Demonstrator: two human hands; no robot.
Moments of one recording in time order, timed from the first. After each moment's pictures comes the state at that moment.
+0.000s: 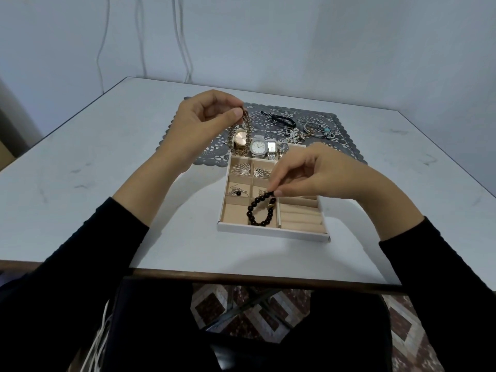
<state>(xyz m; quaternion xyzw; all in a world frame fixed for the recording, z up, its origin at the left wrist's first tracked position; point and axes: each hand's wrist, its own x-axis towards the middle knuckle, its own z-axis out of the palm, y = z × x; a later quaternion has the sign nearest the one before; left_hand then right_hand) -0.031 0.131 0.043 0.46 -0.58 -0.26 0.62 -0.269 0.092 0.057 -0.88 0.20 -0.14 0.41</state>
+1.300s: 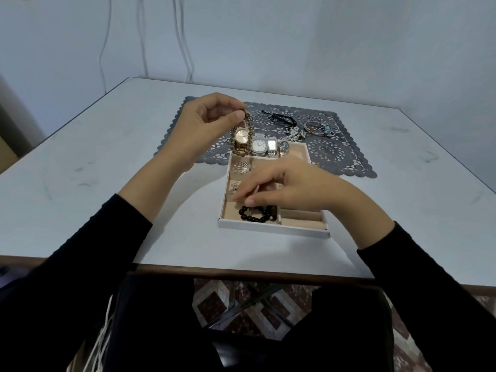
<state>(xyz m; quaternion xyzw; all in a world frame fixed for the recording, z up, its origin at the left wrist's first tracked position) -0.033 0.130 0.040 0.47 -0.59 -0.26 0.60 -0.239 0.114 0.044 -0.91 0.16 -0.12 0.36</state>
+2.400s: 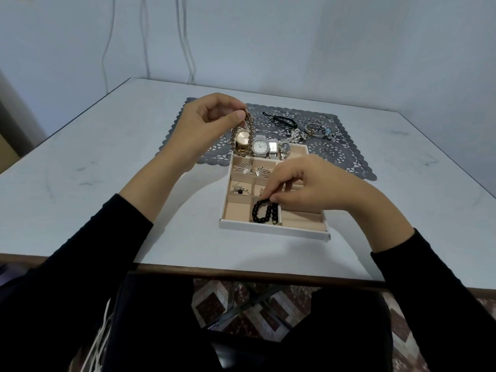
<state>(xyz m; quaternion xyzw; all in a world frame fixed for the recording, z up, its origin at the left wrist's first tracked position) -0.031 0.131 0.041 0.48 -0.58 -0.27 0.61 -0.259 0.100 0.043 -0.92 0.24 -0.12 0.28</state>
